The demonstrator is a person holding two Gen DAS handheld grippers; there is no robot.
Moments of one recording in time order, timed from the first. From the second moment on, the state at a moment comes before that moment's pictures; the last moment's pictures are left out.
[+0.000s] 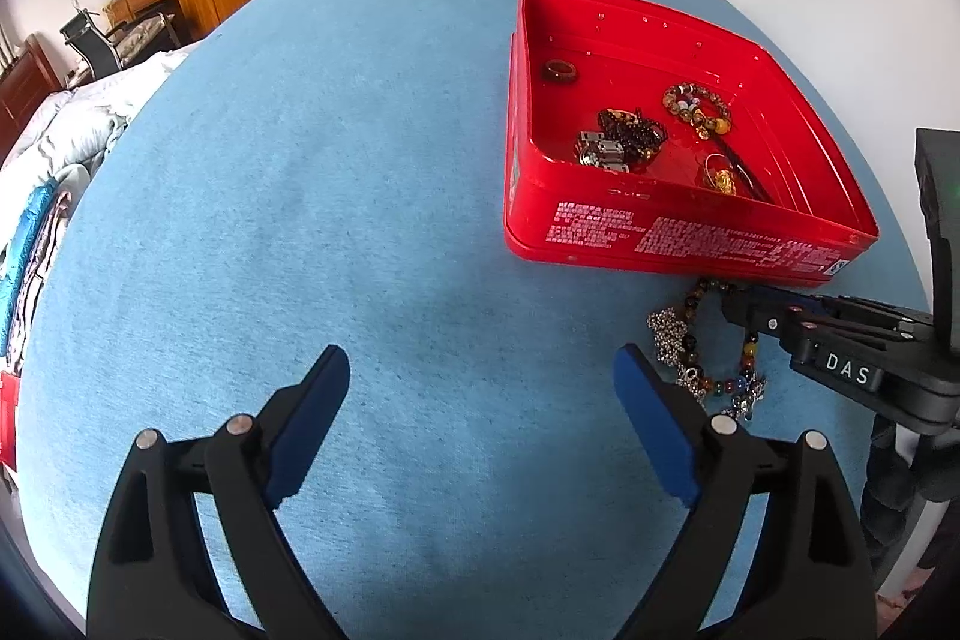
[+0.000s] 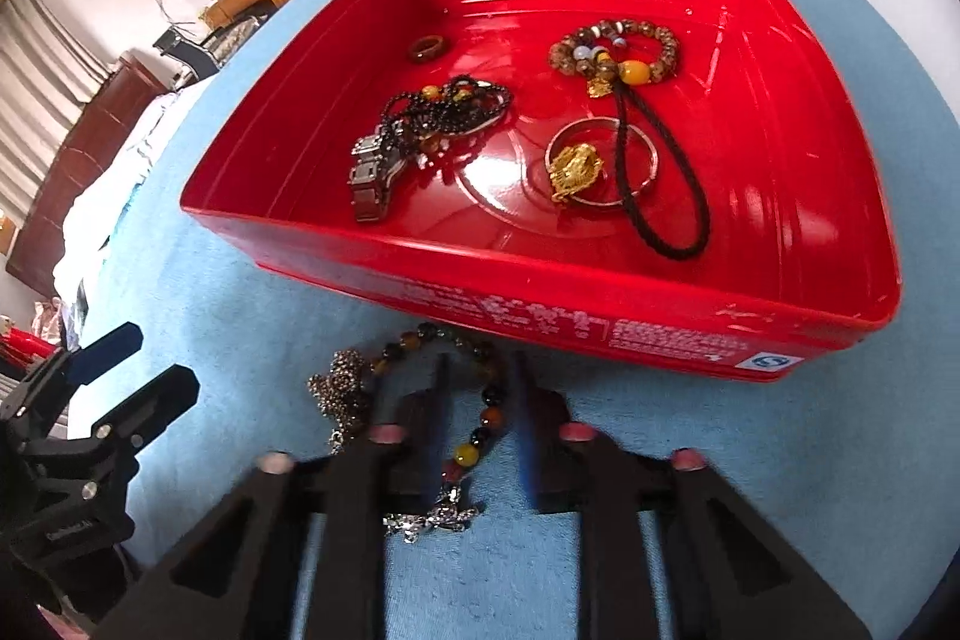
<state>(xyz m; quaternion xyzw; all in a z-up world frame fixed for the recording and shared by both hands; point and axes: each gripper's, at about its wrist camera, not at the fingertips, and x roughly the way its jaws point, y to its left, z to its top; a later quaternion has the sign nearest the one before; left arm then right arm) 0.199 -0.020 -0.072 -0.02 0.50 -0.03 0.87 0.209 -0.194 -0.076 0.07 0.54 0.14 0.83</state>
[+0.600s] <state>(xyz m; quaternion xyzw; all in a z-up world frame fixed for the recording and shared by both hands) 0.203 -0.032 -0.082 -0.02 0.52 -0.06 0.85 0.167 -0.249 -0.039 0.13 0.50 0.15 0.84</state>
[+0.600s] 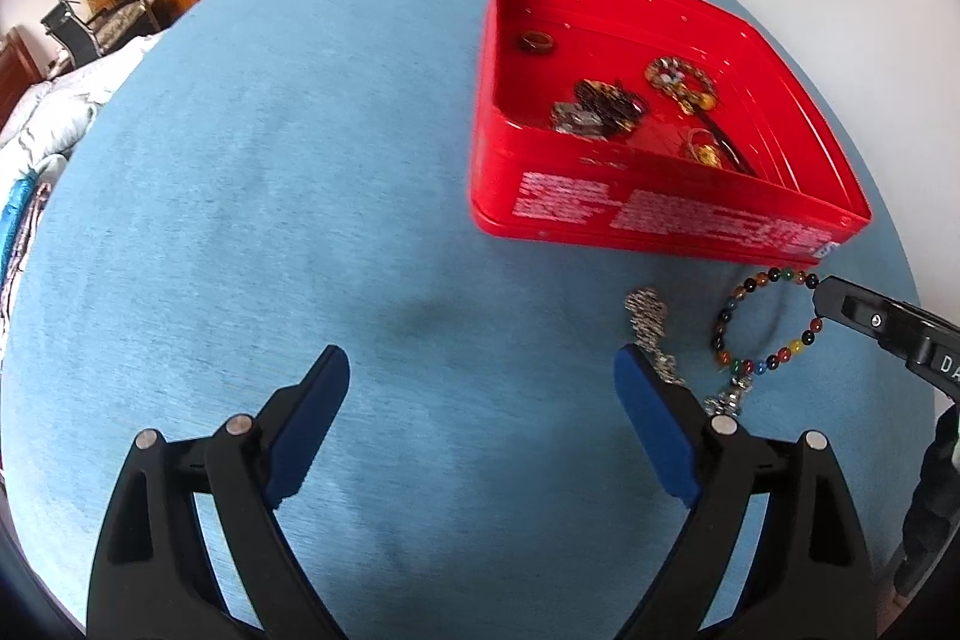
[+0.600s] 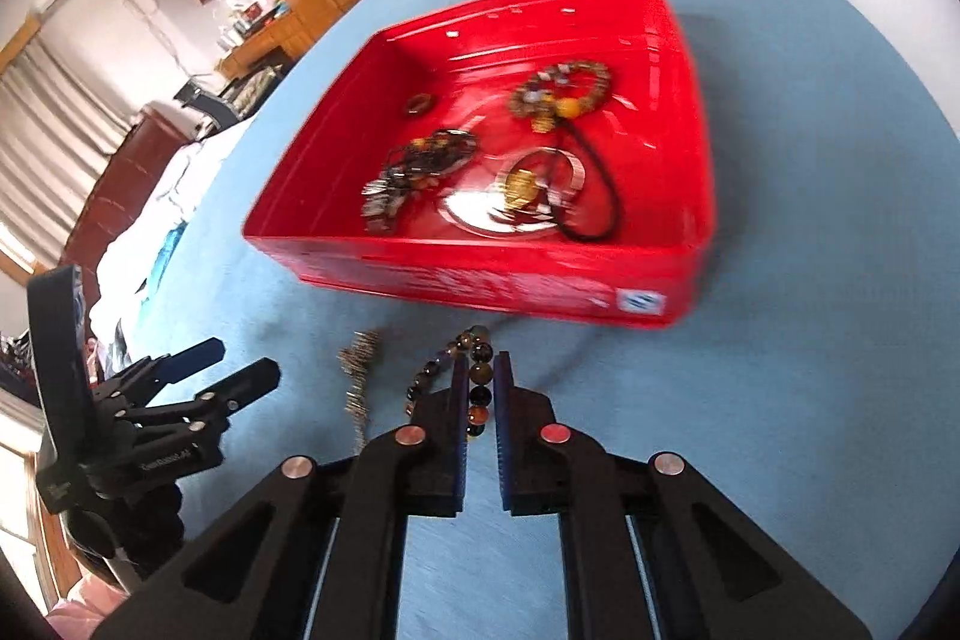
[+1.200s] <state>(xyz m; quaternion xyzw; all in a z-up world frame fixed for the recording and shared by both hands) 0.231 -0.095 -0.098 -0.01 0.56 -0.10 0.82 0.158 -0.289 -0.064 0.17 0.51 0.14 0.83</state>
